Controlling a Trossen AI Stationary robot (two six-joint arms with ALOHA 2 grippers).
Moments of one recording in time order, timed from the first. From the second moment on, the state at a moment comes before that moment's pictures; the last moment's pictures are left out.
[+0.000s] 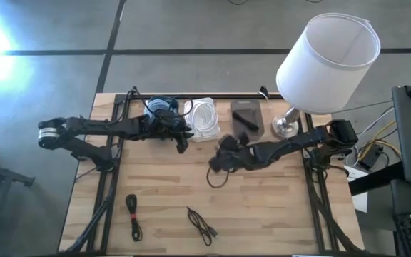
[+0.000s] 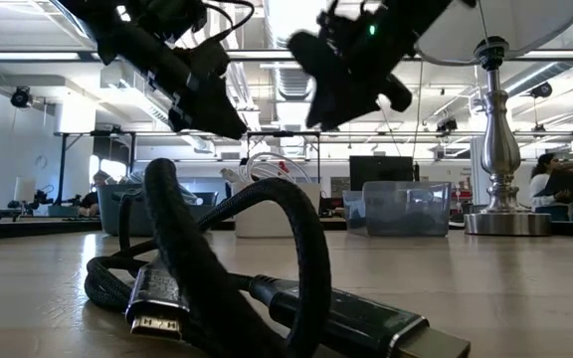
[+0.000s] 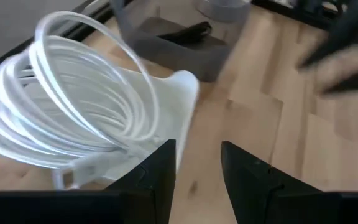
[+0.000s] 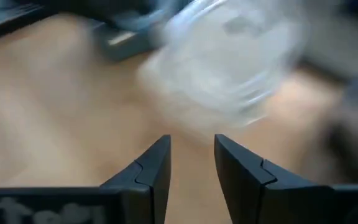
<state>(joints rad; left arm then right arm) 0.24 1.26 0.78 -0.08 -0.08 -0.22 0.17 1.70 1.18 -0.36 0.71 0.75</state>
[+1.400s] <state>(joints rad) -0.07 1.26 0.78 -0.06 -0.11 -0.24 0.33 2.11 1.46 -0.16 -0.19 0.76</state>
